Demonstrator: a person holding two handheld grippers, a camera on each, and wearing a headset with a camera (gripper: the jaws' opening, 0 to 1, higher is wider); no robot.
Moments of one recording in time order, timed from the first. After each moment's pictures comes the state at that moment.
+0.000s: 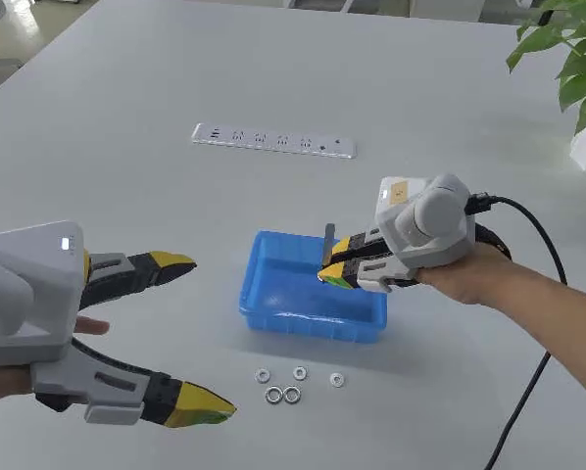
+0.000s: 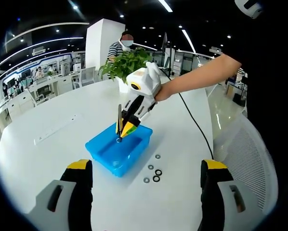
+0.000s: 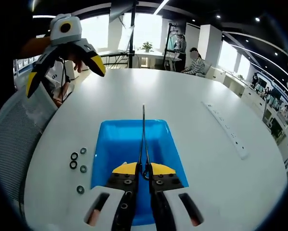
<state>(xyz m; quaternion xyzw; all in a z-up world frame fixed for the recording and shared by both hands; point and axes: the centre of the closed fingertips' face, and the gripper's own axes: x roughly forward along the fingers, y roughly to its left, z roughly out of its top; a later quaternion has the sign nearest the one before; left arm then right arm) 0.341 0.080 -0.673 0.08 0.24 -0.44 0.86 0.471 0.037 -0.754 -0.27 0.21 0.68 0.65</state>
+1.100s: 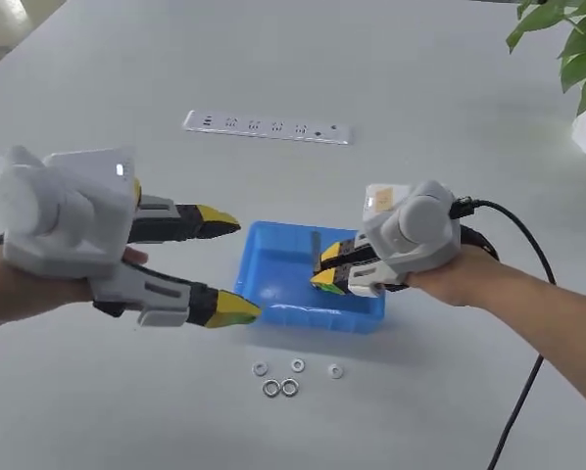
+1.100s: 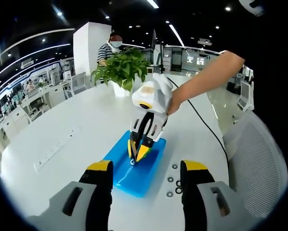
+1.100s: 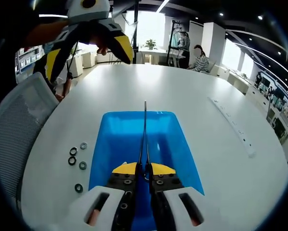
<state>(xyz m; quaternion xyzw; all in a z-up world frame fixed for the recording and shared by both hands) 0.408 0.061 -0.666 0.14 0.22 -0.48 0.84 0.463 0.039 -0.773 -0.28 0.21 0.69 0.64</state>
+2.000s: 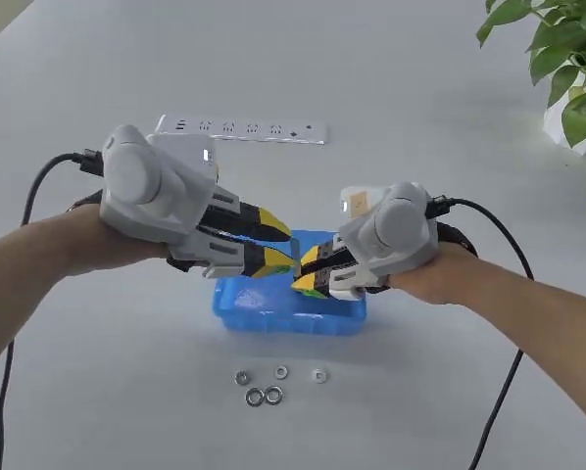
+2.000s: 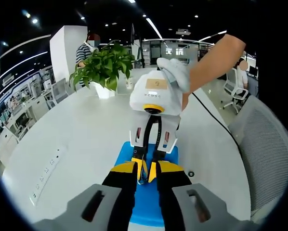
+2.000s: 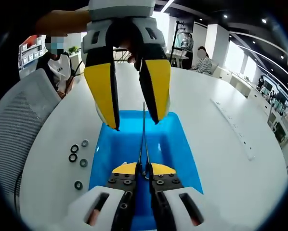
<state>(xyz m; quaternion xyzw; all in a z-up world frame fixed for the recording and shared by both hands) 0.457 0.015 -0.692 0.19 0.21 -0.55 0.79 0.463 0.038 -0.773 -0.29 0.20 0.69 0.63</state>
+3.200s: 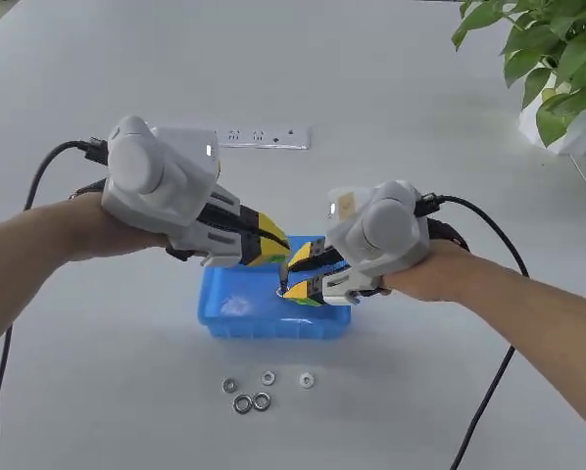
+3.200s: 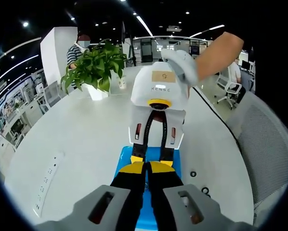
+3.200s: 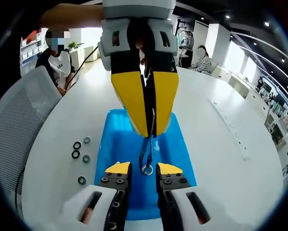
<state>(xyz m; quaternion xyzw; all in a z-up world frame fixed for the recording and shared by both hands) 0.462 0.007 -0.690 0.21 0.21 -0.57 0.76 0.463 0.026 -0.761 -0.31 0.21 0.68 0.63</state>
